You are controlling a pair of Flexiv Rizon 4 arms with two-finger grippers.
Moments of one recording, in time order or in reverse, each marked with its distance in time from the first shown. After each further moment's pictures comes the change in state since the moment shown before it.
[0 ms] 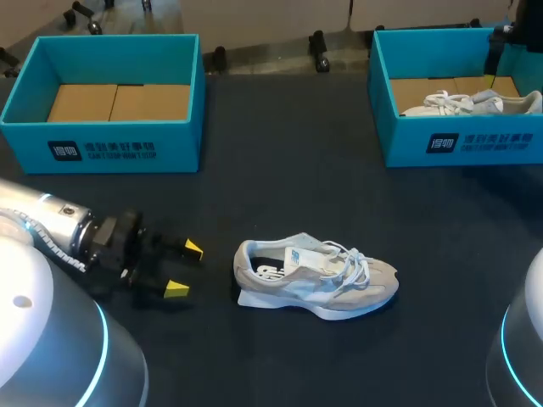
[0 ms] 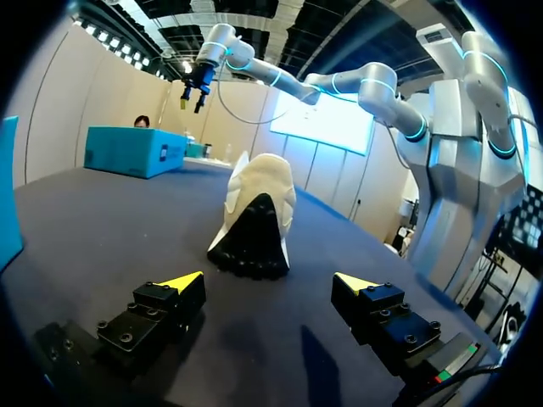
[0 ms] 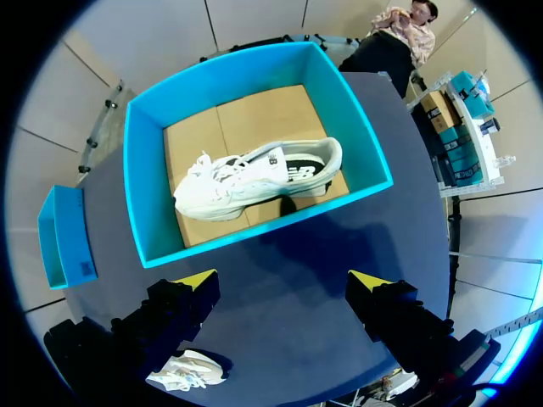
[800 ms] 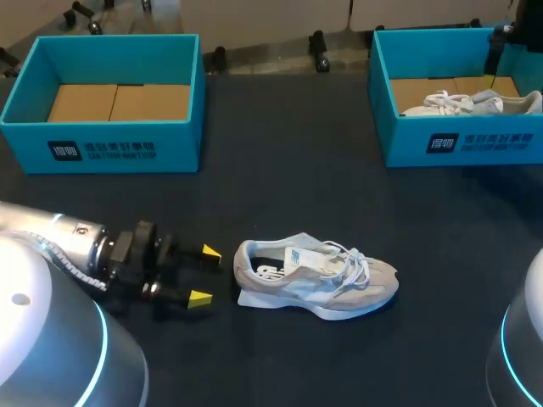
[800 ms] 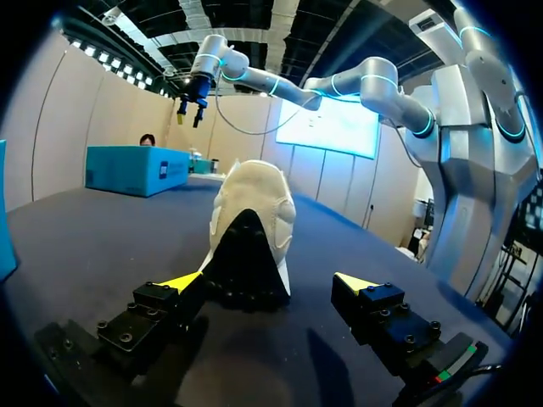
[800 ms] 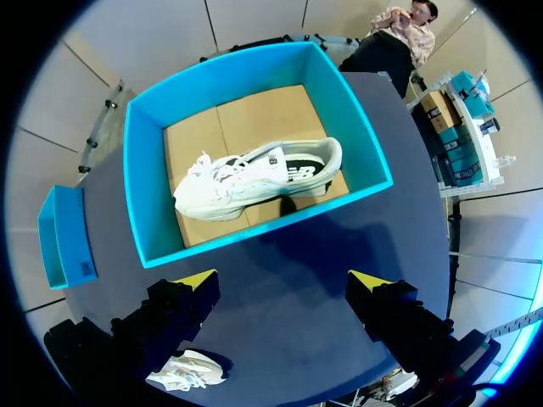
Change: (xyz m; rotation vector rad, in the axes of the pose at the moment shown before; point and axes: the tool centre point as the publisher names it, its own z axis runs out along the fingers) left arm 0.007 -0.011 0.040 0.062 -0.077 0.062; right arm 0.000 0.000 0.000 0.000 0.000 0.000
